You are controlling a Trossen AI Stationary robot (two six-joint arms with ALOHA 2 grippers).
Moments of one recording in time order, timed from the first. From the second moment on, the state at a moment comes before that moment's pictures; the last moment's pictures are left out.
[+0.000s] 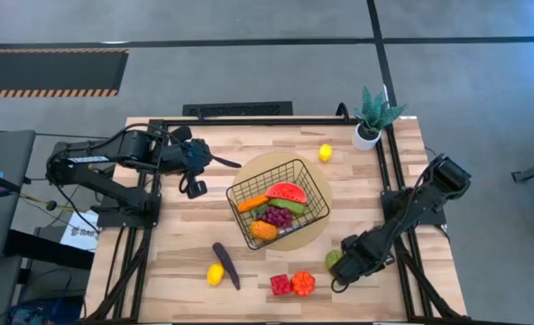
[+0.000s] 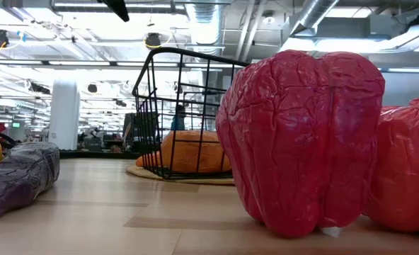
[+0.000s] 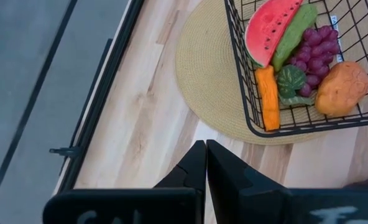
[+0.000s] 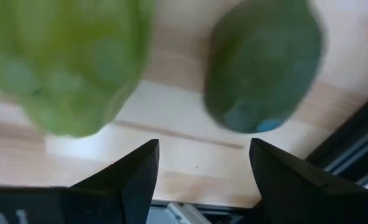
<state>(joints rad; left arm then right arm) -0.04 1.25 1.50 -1.32 -0.40 -0.21 0.70 1.64 1.00 -0.88 -0.35 1.94</state>
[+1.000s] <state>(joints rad) -0.04 1.25 1.50 -1.31 -0.40 -0.20 0.68 1.64 0.97 -0.99 -0.20 1.85</state>
